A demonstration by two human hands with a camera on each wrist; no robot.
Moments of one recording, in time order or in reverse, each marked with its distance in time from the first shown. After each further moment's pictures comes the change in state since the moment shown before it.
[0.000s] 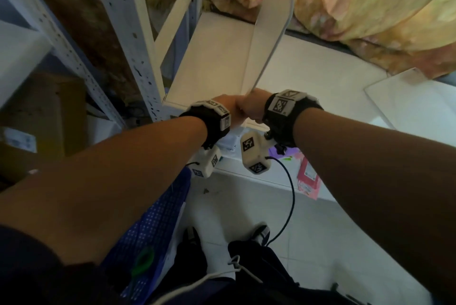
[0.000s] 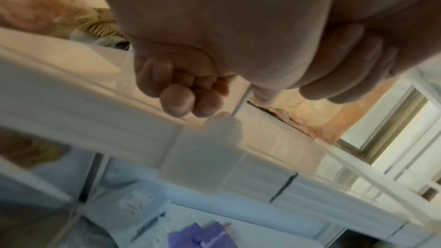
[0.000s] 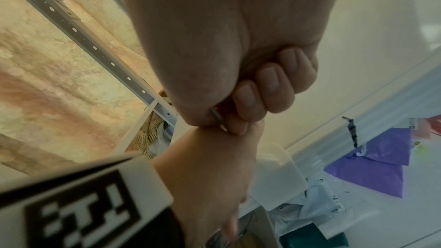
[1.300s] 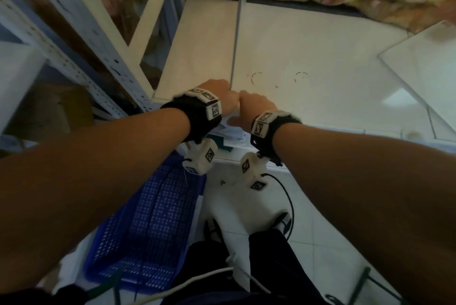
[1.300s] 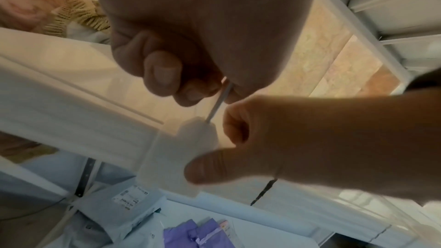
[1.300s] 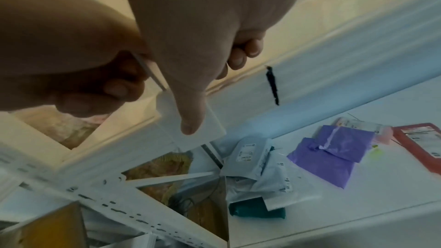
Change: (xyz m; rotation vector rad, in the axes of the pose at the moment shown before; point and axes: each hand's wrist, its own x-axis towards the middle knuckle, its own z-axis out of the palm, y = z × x) left_hand -0.001 -0.002 0.008 -0.444 0.213 -0.104; right_hand 0.040 0.054 0.055 -0.185 0.126 -0.079
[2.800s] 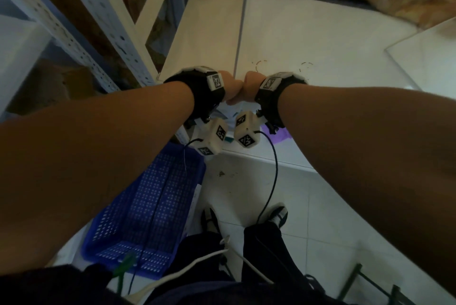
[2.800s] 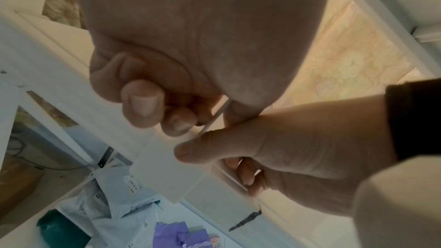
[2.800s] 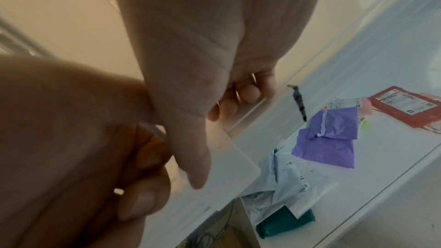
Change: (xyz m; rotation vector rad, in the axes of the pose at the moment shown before) left_hand -0.025 0.020 -0.007 -0.142 -0.233 -0.175; right_hand 0.026 -0.007 -0.018 0.056 -0.199 0.035
